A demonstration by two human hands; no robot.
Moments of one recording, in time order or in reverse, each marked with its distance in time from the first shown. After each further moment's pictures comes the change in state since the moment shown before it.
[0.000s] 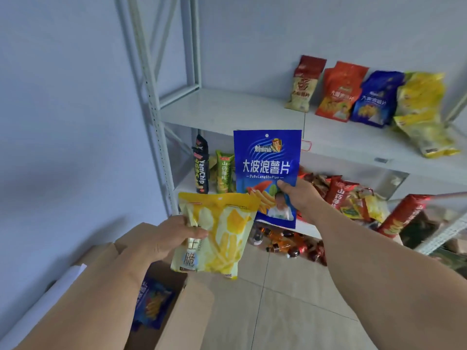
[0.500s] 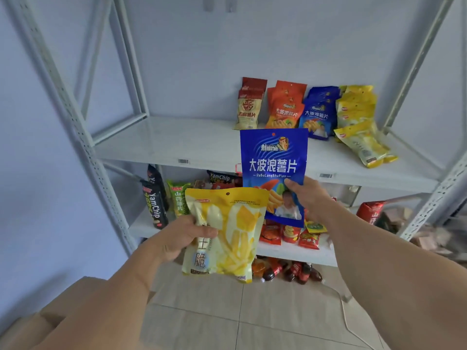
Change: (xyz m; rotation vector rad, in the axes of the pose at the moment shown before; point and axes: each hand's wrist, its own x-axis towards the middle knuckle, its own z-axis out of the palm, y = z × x) left_hand 0.147 0.104 0.138 -0.054 -0.207 0.110; right_hand 0.081 0.010 -0.202 0.052 0.183 -0.044
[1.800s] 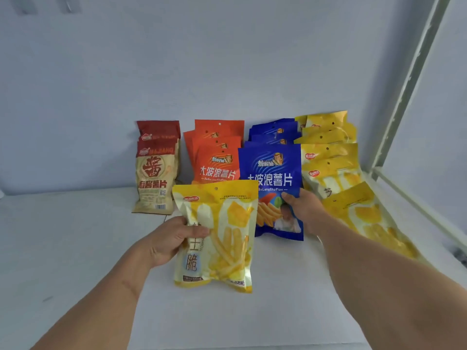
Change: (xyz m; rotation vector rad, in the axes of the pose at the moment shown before) left_hand 0.575 0.202 0.054 0.034 -0.123 -0.018; right_hand 0.507 0.009 -0.214 0.031 0.222 0.175
